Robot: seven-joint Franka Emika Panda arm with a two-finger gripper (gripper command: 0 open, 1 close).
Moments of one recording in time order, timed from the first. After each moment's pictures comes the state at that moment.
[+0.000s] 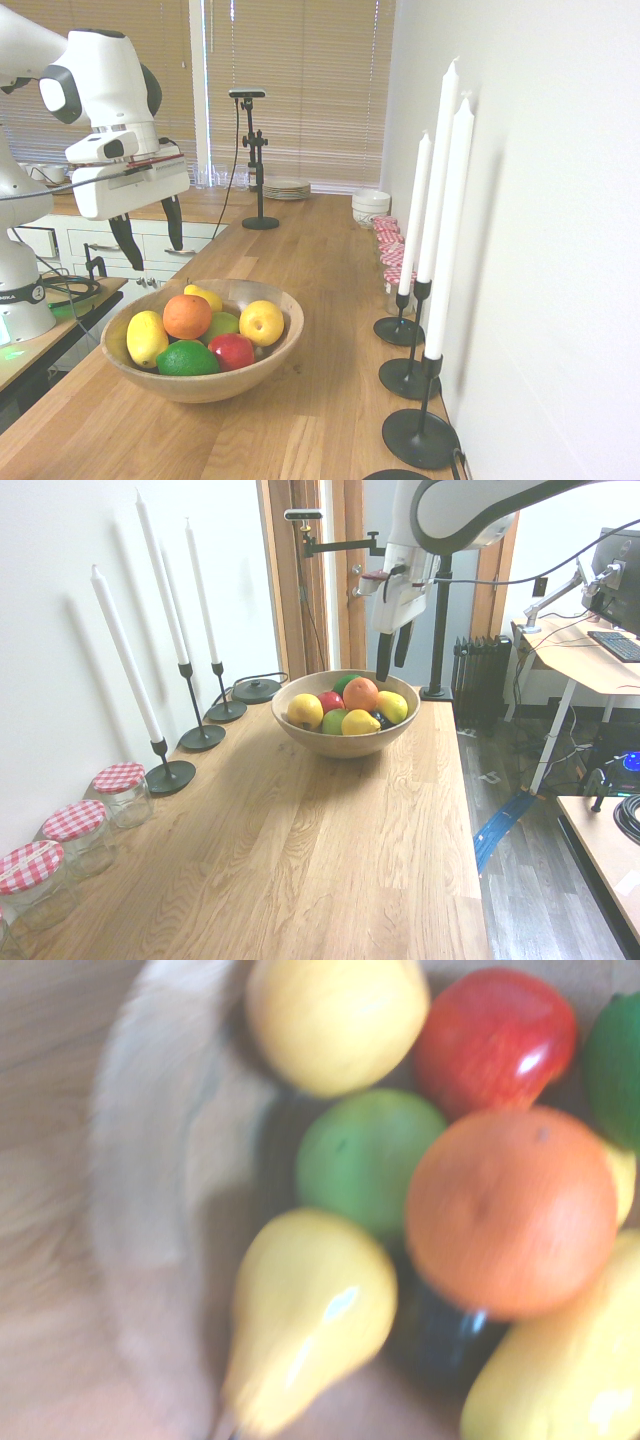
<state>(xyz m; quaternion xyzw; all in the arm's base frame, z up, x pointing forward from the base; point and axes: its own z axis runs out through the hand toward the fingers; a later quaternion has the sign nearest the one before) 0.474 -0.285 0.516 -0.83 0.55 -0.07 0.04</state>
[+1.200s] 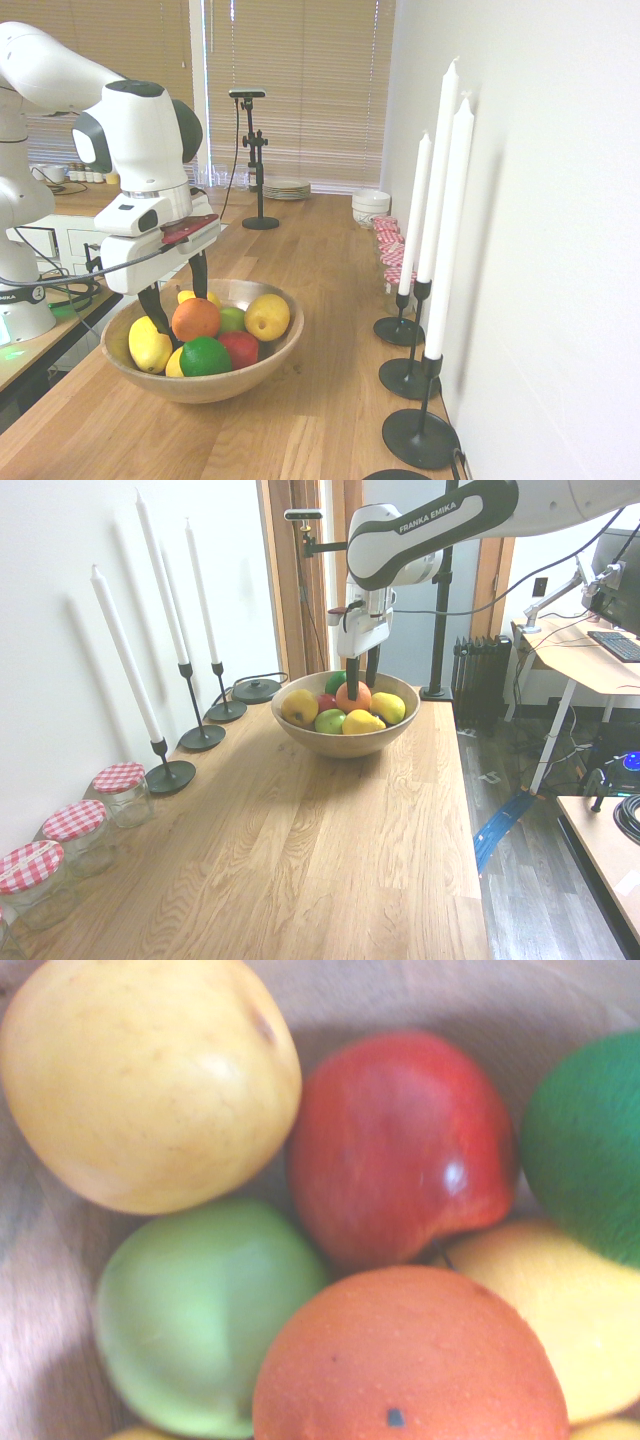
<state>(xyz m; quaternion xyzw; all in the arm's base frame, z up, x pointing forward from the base) 0.543 -0.357 0.451 -0.84 0.54 -0.02 0.05</state>
